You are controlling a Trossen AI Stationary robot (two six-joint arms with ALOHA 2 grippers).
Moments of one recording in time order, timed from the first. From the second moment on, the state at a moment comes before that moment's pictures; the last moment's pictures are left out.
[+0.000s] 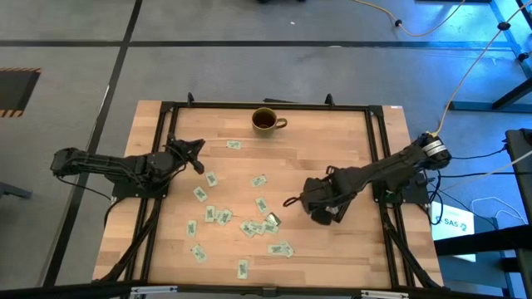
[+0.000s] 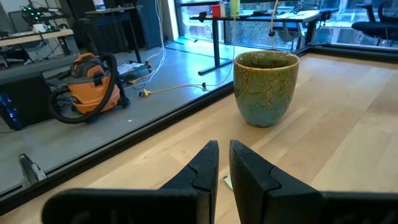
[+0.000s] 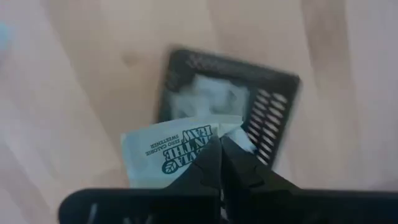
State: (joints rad) left arm -0.01 0.31 0.02 0.02 -0.85 -0.15; right arm 0.35 1.63 1.28 -1.20 0.17 0.68
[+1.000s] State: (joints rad) left arm -0.01 0.32 0.02 0.02 -0.84 -0.14; right arm 0.33 1.63 1.01 -1.02 0.12 0.73
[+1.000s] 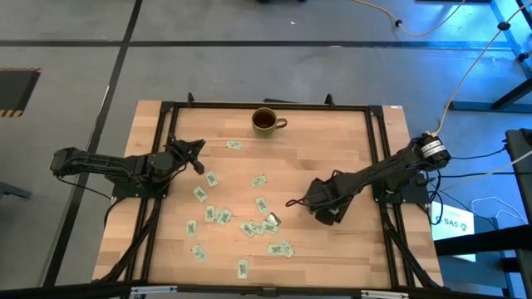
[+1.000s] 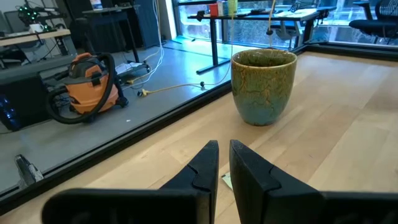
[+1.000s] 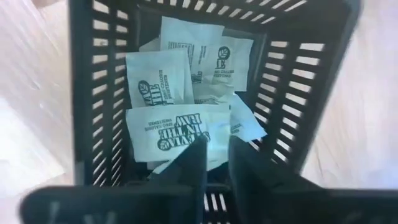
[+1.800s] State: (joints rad) left arm -0.01 0.32 0.02 0.02 -0.84 -0.14; right arm 0.49 1.86 1.49 -0.93 0.09 0.26
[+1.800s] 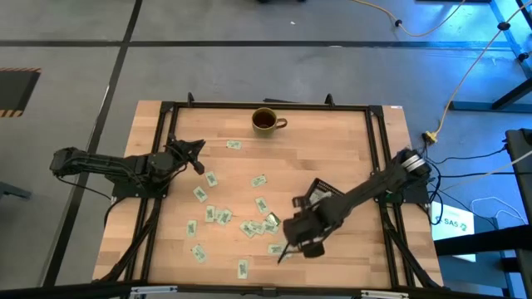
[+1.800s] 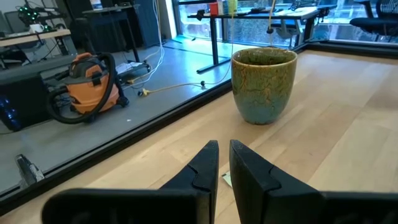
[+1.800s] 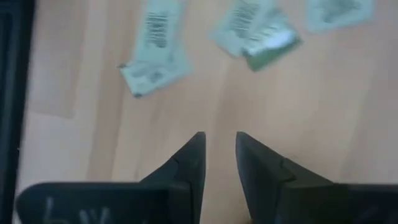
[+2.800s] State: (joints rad) left arm -0.01 0.39 0.02 0.03 -0.77 -0.14; right arm 0.60 2.20 1.64 -0.83 -0.02 0.48
